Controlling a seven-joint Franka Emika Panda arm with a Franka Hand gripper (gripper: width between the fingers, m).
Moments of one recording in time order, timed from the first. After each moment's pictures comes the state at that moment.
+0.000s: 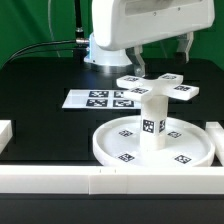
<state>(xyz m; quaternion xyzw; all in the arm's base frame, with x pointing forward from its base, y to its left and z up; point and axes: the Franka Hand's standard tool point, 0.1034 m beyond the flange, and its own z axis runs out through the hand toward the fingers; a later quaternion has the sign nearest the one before) 0.563 0.045 0.135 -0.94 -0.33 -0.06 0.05</state>
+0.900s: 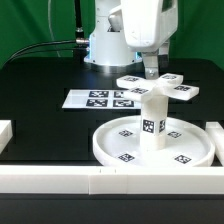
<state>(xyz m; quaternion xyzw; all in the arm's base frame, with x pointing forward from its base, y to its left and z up) 0.562 0.036 0.131 -0.76 -0.65 -0.05 0.00</state>
